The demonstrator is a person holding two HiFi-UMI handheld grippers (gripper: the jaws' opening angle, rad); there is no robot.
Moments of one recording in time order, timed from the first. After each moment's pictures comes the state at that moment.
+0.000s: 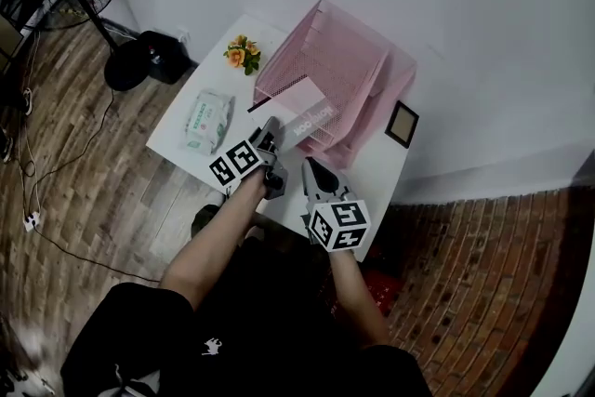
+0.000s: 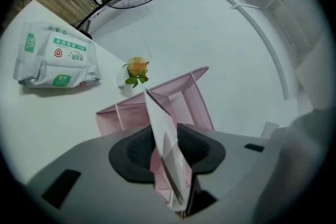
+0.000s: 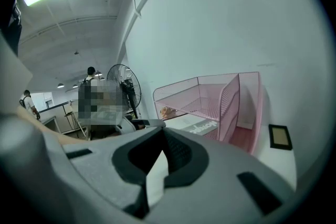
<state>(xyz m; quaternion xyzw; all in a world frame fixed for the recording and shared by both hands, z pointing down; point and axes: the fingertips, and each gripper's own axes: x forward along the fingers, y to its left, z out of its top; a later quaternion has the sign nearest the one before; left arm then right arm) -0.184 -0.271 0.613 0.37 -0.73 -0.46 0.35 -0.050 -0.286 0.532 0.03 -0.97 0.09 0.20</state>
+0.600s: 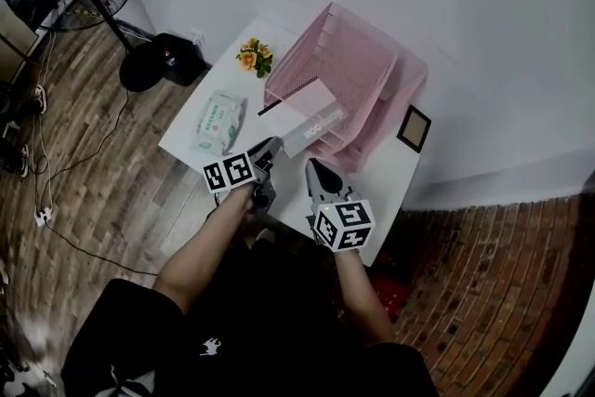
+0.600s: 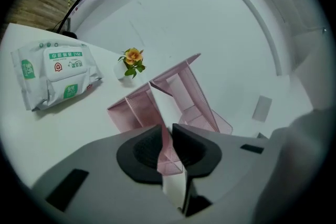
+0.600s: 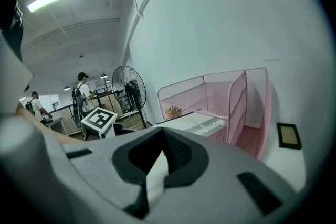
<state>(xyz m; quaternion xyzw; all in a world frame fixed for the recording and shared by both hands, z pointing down) -0.153 -0.245 0.627 0.45 -0.71 -0.35 0.40 -0.055 -0.278 0.536 -0.01 -0.98 0.10 0.20</state>
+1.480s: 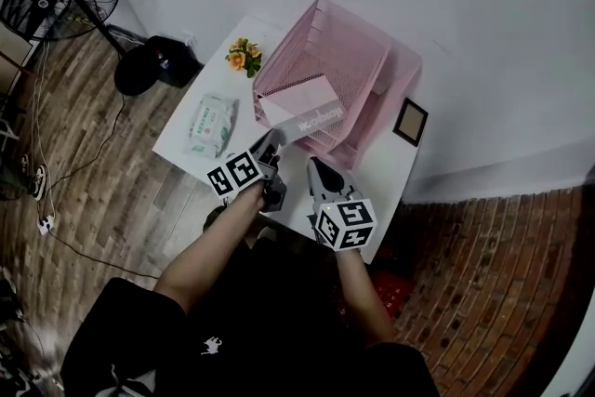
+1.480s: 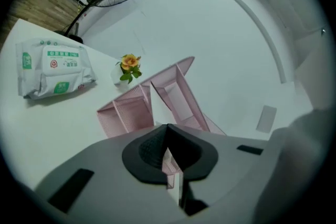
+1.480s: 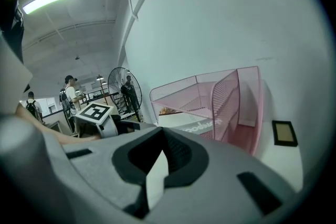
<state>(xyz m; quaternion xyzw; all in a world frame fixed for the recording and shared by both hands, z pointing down) -0.159 -0.269 0.604 0.41 -0.74 -0.40 0.36 -0.049 -0.301 0.539 0.01 -0.97 0.11 0.19</state>
